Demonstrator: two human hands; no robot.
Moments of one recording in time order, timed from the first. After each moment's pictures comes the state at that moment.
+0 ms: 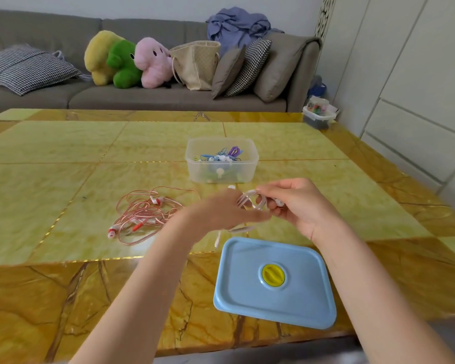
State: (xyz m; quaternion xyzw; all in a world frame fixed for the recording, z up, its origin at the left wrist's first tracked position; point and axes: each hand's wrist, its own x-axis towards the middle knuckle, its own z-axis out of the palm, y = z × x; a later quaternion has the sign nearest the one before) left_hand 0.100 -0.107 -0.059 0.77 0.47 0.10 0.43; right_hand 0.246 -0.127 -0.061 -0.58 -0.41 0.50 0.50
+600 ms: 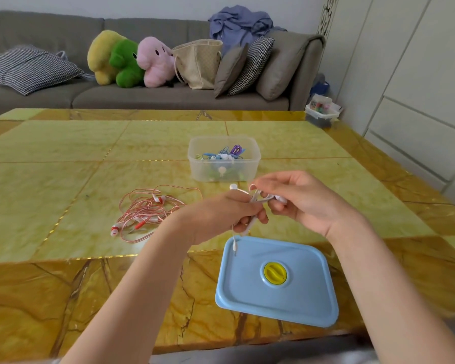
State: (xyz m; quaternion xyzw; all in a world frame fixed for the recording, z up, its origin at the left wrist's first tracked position) left_hand 0.095 -0.112 -0.061 0.70 0.38 0.19 0.58; right_hand 0.253 -0.136 -0.045 -0.48 -0.50 0.57 0.44
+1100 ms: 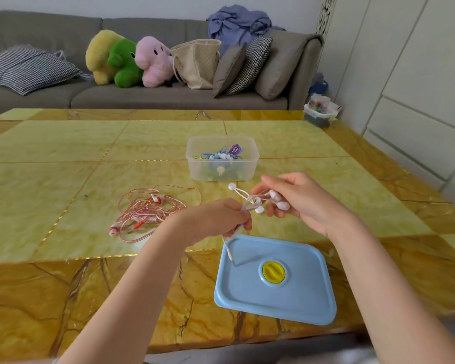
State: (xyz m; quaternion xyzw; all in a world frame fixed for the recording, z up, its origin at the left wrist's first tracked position) left_hand 0.095 -0.115 -0.062 0.72 0.46 0.11 0.50; right_hand 0.253 -0.136 -0.049 -0.56 -0.53 0.49 0.41
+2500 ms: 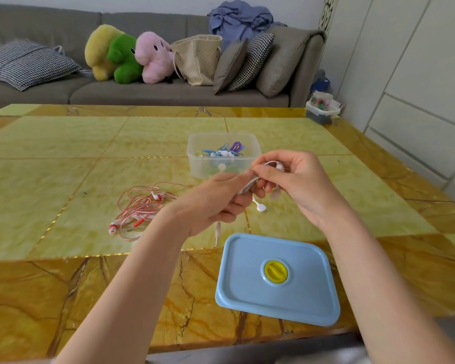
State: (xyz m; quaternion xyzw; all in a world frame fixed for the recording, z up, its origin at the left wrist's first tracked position) left_hand 0.090 -0.110 -0.048 0.65 0.36 0.24 0.63; right_hand 0.243 -0.130 -0.042 -0.48 -0.59 0.40 0.52
